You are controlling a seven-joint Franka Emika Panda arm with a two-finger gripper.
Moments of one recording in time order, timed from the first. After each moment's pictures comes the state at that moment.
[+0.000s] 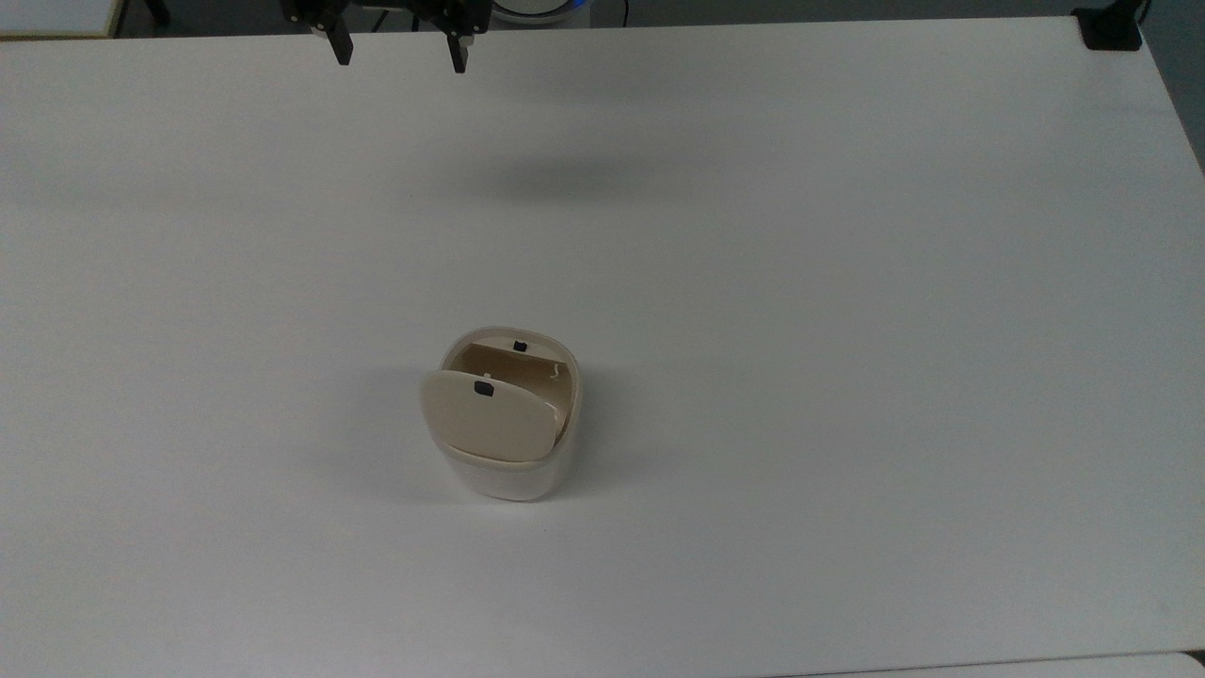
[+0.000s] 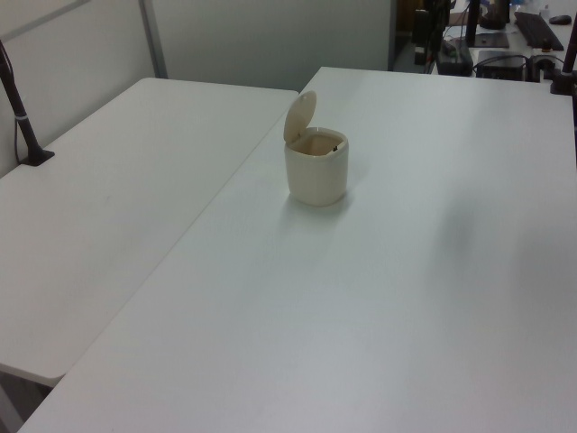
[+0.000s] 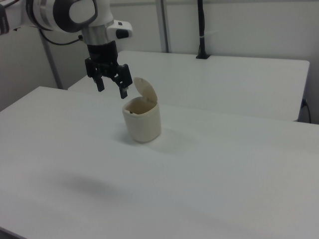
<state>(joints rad) 0.04 0.05 -0.13 -1.55 0.04 1.63 -0.02</state>
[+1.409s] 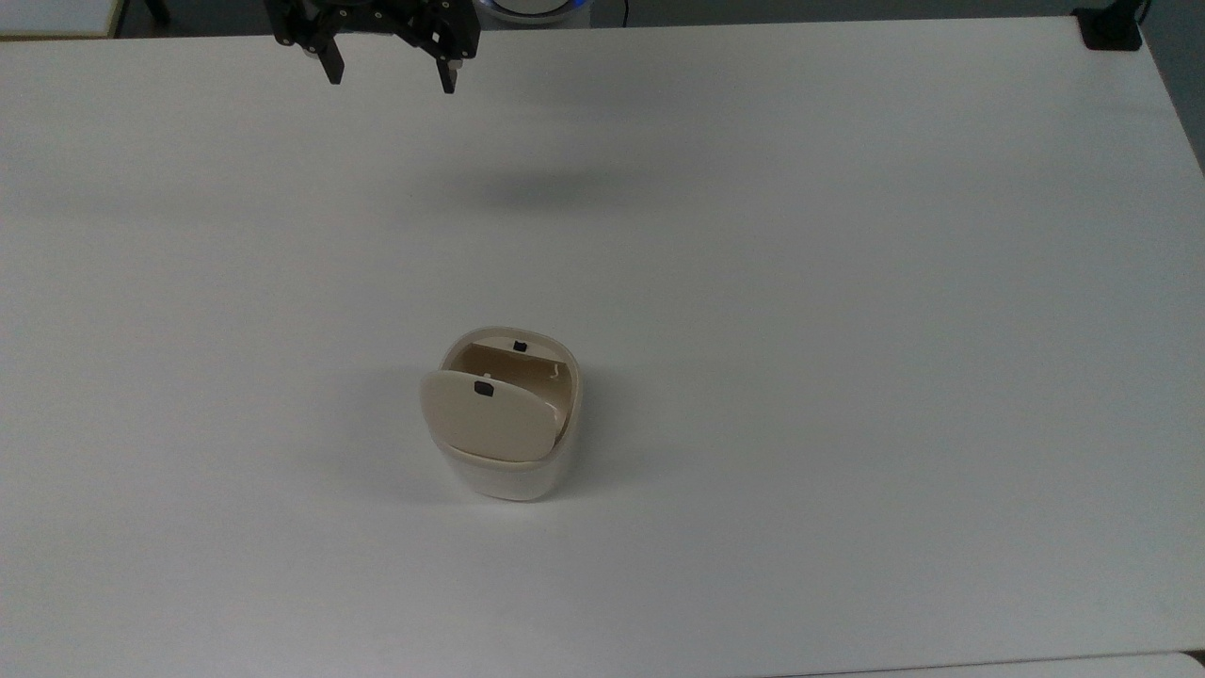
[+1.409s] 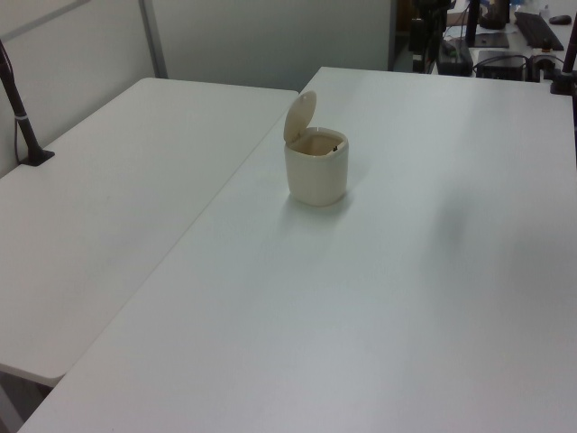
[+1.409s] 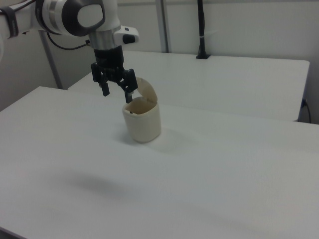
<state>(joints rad) 0.03 0.10 -0.14 -1.54 0.03 1.62 -0.03</state>
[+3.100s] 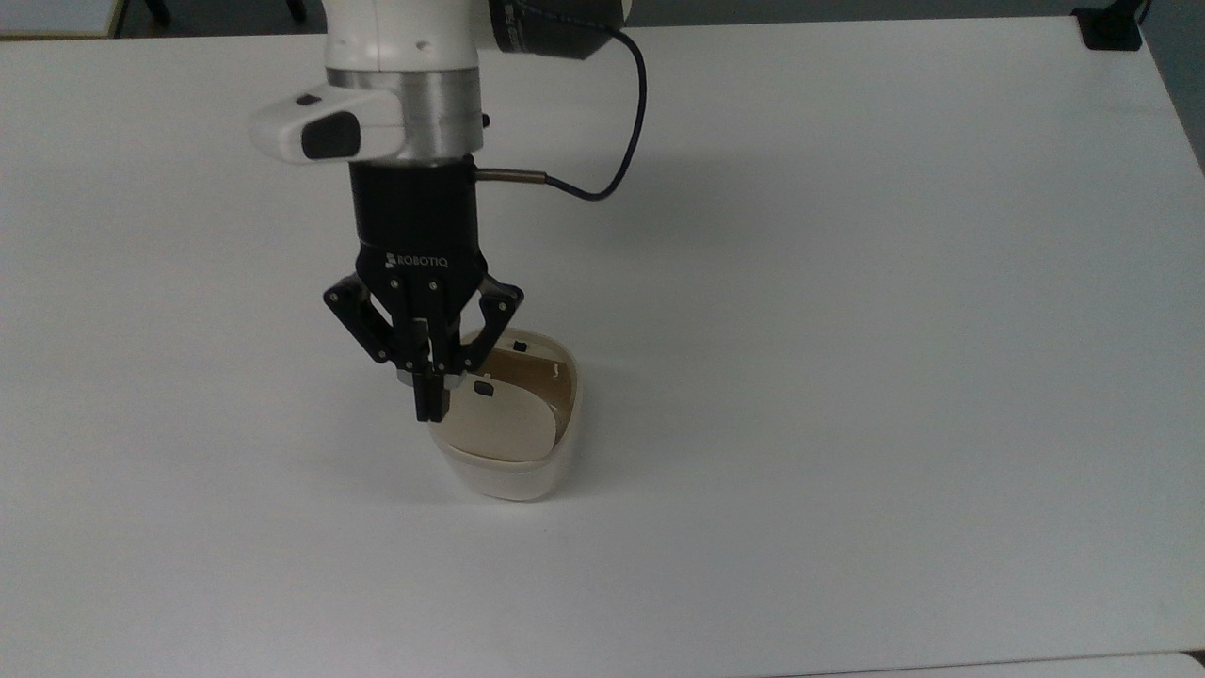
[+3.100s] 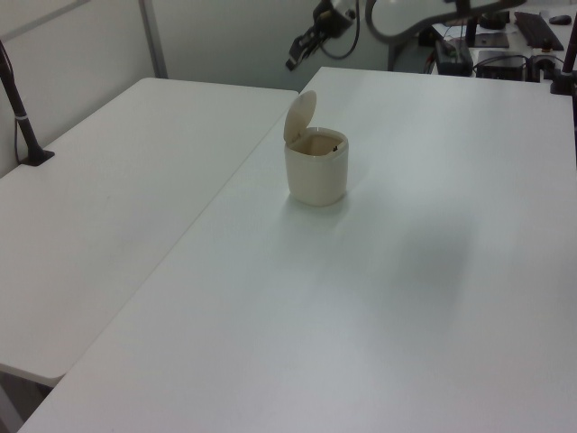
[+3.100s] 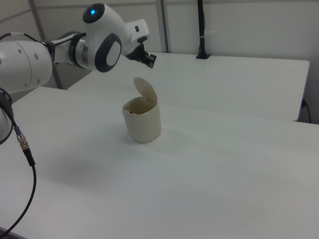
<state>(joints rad) 0.11 0.46 -0.13 -1.38 0.12 2.60 0.07</state>
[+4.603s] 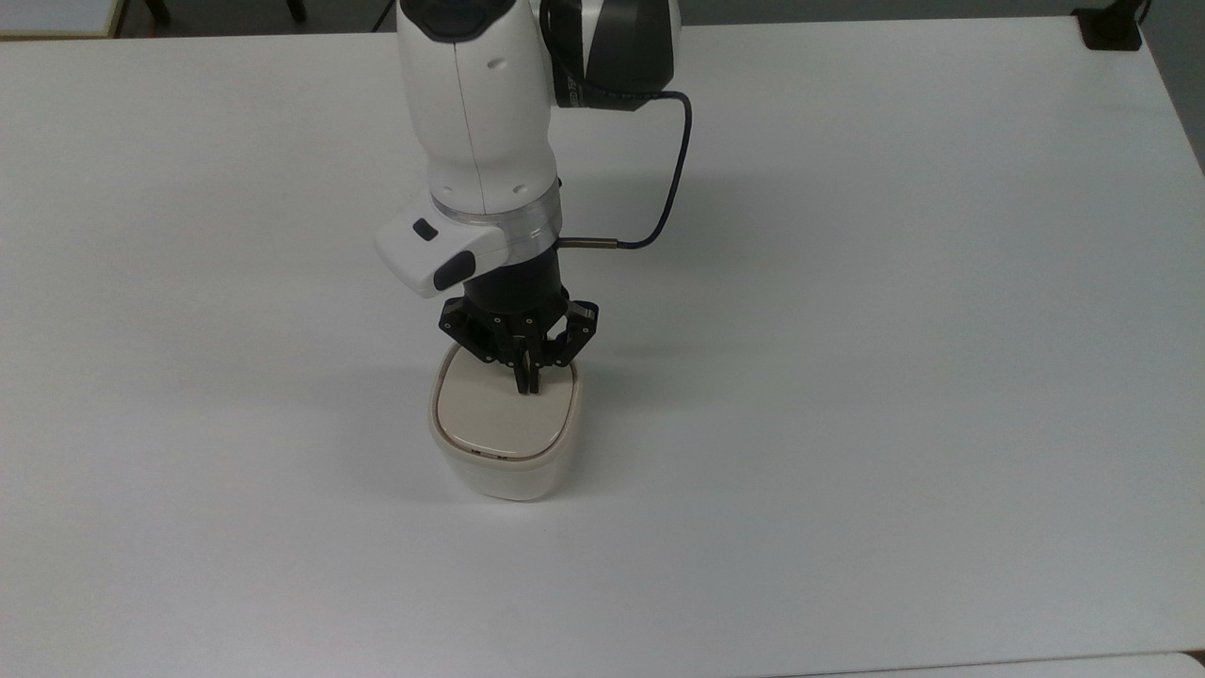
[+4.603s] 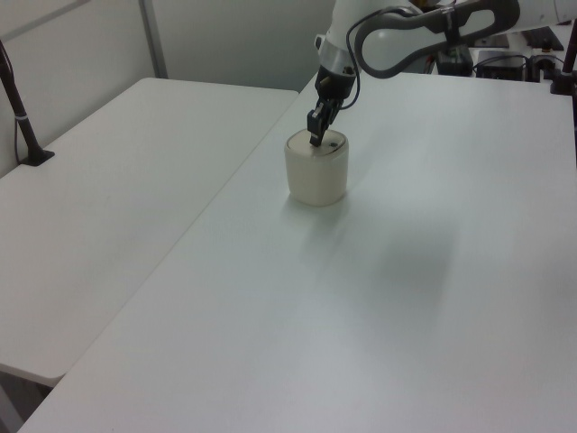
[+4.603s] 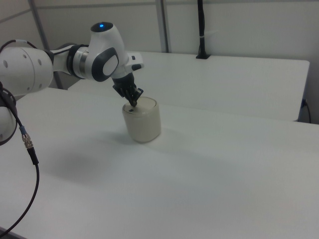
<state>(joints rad) 0.14 0.51 -0.10 -1.42 0.12 2.23 0.07</state>
